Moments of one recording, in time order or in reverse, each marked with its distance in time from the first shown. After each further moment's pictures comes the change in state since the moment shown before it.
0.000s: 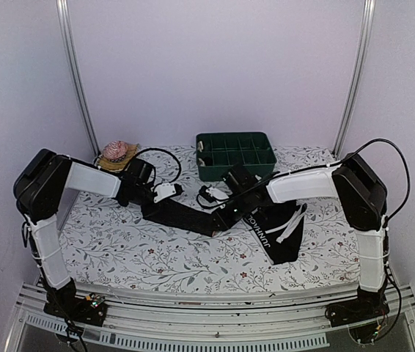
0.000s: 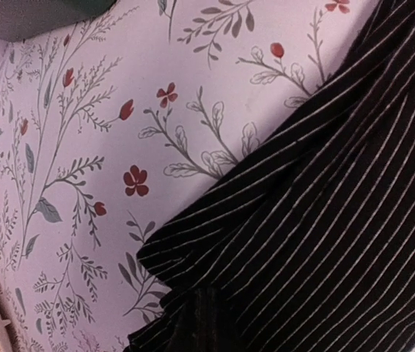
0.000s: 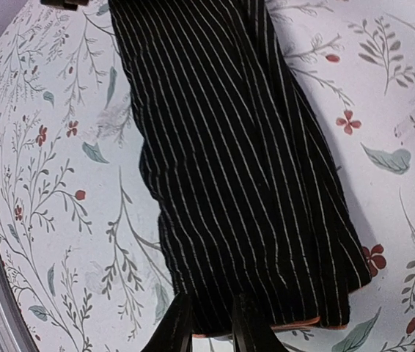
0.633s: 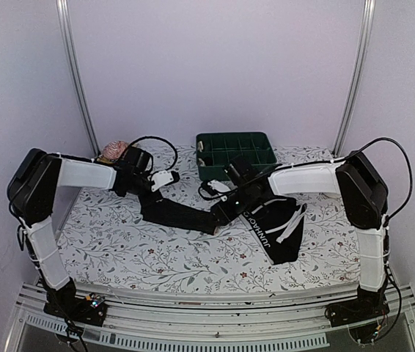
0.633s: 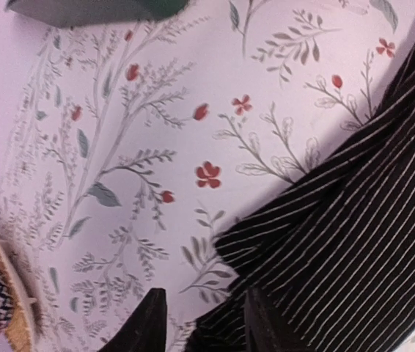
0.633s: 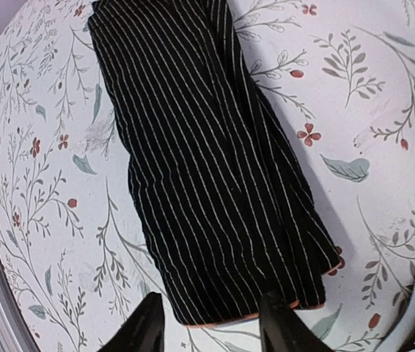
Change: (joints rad) left arm 0.010 -0.037 0.069 -0.083 -0.044 -0.049; right arm -0.034 0.018 0.061 -0.077 0.008 -0.008
